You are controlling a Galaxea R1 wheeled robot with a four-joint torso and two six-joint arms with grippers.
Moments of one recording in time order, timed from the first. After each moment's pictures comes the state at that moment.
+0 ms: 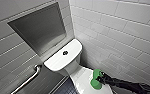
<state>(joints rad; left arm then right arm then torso) 1.46 2.96 -2.65 1.43 -0.13 -1.31 -0.55 2.85 -2.45 0.07 -0.13 0.47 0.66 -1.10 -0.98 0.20</state>
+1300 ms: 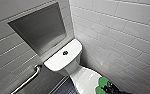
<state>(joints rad) 1.47 2.96 -2.65 1.43 -0.13 -1.31 -0.74 2.64 -2.21 0.07 0.06 0.53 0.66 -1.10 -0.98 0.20</state>
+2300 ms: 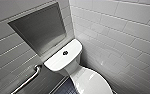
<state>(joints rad) 1.41 2.97 -2.65 1.43 -0.13 -1.31 -1.13 2.21 -1.75 0.04 0.22 0.53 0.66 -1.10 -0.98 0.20</state>
